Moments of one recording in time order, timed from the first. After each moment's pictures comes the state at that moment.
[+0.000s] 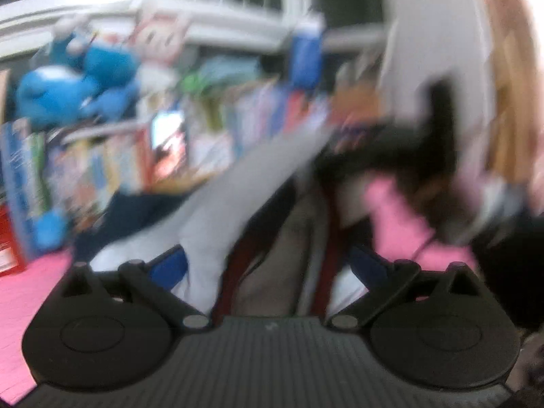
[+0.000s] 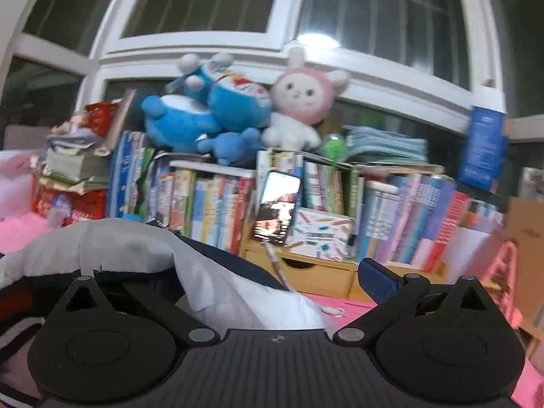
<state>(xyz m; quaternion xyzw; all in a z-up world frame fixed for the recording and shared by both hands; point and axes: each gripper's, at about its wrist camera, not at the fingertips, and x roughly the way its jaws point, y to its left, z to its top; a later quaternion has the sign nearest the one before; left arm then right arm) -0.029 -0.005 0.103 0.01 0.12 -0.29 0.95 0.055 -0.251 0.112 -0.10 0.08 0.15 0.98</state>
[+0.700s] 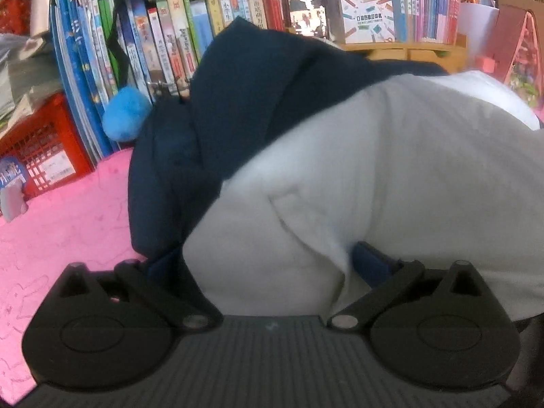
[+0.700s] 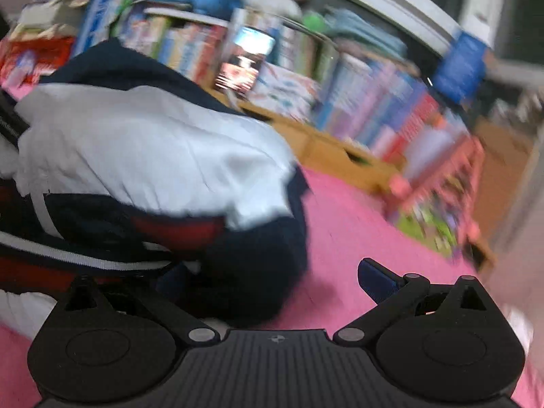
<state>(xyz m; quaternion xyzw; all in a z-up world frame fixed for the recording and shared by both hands) 0.123 0.004 -0.007 0.08 0.34 -0.03 0.94 0.026 -0.294 -0.012 -0.18 0.23 0.03 0.96</state>
